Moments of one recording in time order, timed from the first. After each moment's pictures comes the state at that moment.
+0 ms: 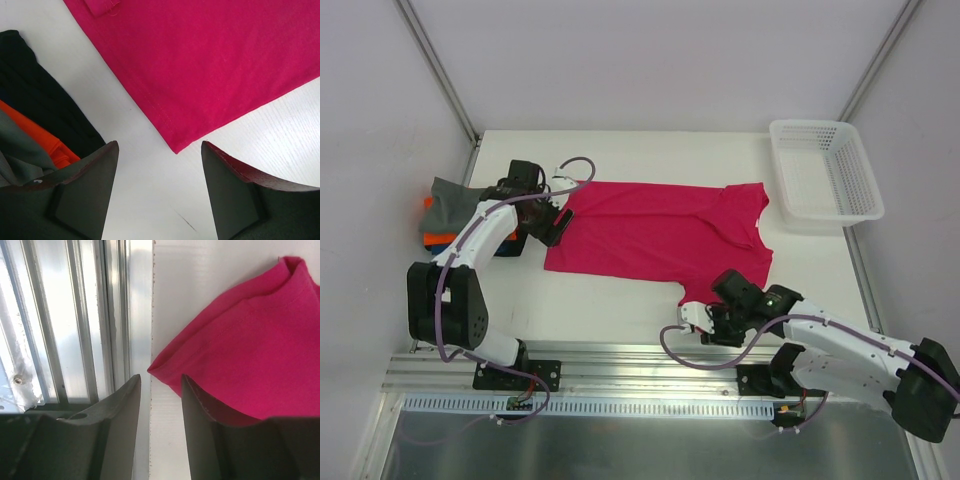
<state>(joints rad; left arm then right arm) -0.12 1.49 1.13 -0.73 0.20 0.50 0.89 0.93 0.51 -0.77 -0.29 -0.71</state>
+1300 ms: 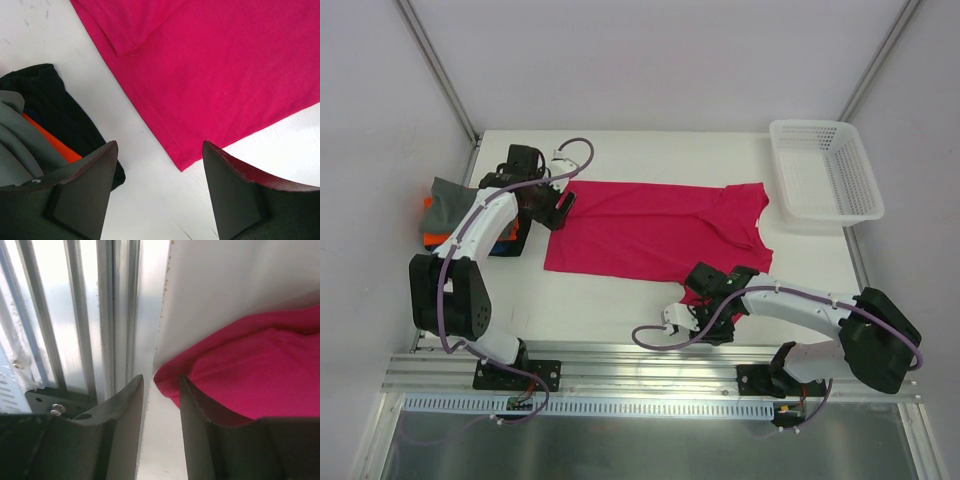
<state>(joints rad) -0.12 1.55 1.26 -0.73 0.23 0.45 0.93 1.31 0.68 -0.86 -0.29 -0.78</state>
